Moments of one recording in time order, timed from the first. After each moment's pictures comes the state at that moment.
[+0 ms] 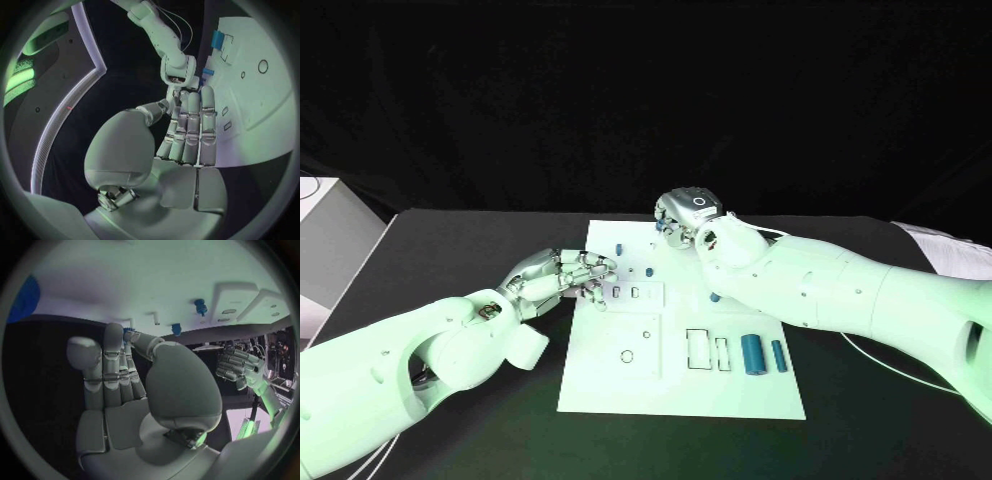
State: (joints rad) left arm 0.94 -0.93 0.26 1.62 -0.30 -0.04 0.21; left_hand 1.28 -0.12 0.58 0.06 0.05 0.76 0.20 0.39 0.35 1.05 0.15 0.19 0.12 1.04 0.07 0.64 0.69 0.17 1.03 0.16 0.71 0.34; right arm 1.32 -0.36 -0.15 0.99 -1.71 -0.57 -0.27; right_hand 1.31 -0.19 0.68 -0.02 0.17 1.01 0.15 0.18 0.45 1.25 0.08 0.06 0.08 1.42 -0.02 0.60 0.59 0.15 1.46 0.06 0.96 0.72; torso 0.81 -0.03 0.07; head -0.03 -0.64
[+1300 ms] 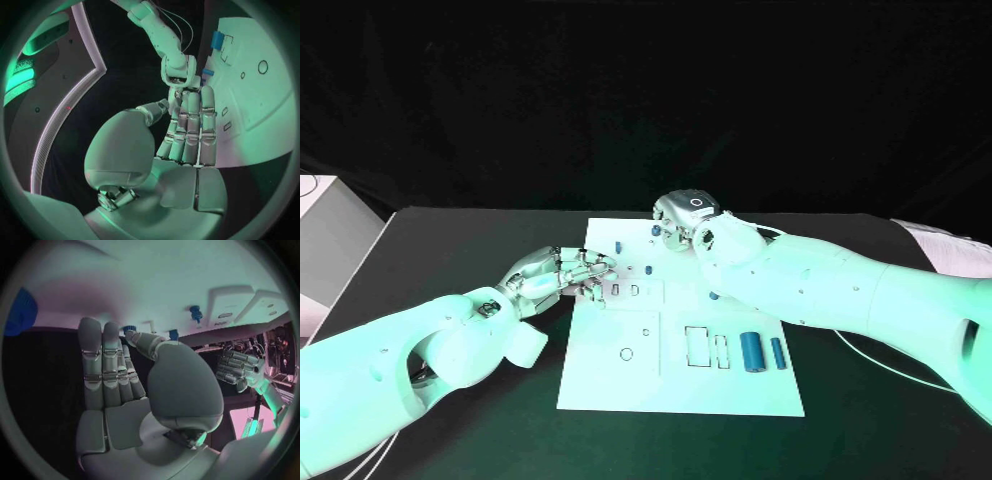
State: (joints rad) left arm 0.94 -0.93 0.26 1.62 -0.30 -0.04 0.20; left_hand 1.28 -0.12 0.58 0.06 0.05 0.76 0.20 0.39 0.35 1.05 0.15 0.19 0.12 1.04 0.07 0.64 0.69 0.17 1.03 0.16 0.70 0.34; right arm 1.32 -0.35 -0.16 0.98 -1.68 -0.51 -0.26; right_hand 1.29 -0.24 0.69 0.00 0.14 0.92 0.17 0.12 0.43 1.13 0.10 0.06 0.06 1.32 0.01 0.52 0.54 0.17 1.37 0.09 0.75 0.49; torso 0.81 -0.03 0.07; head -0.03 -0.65
